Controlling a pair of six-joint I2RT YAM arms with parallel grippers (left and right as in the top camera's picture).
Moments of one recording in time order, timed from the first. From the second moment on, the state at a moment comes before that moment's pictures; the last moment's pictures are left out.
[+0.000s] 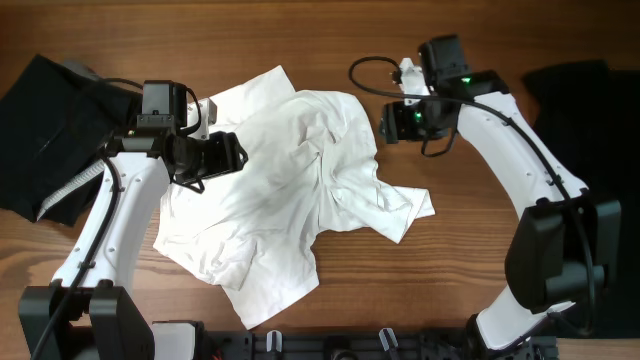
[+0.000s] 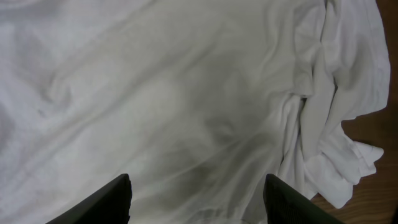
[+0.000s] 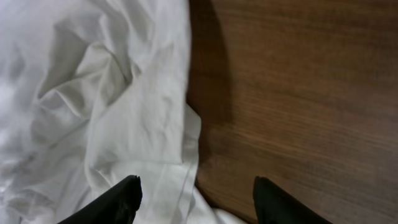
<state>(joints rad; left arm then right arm) -0.03 1.52 1.10 -0.83 0.31 -0.24 0.22 1.83 1.41 -0.86 -0.28 0.08</state>
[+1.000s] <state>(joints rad) -0.03 1.52 1.10 -0.84 0.31 -0.24 0.13 1.91 1.43 -0.71 -0.42 0.07</state>
